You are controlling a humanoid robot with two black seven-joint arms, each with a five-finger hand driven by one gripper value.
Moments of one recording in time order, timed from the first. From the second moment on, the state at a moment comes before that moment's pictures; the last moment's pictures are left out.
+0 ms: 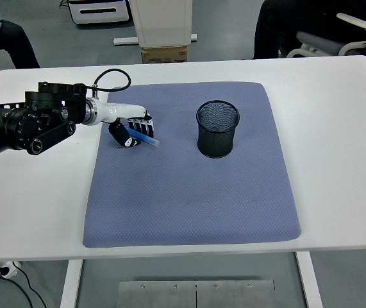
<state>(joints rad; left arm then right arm) -1.31 0.25 0.37 -0.62 1.00 -0.21 -0.34 0.02 0.00 0.24 0.19 -0.19 0.05 0.16</state>
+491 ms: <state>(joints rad) -1.31 0.25 0.37 -0.62 1.01 -0.19 -0.34 0.02 0.00 0.24 0.19 -0.19 0.05 0.16</state>
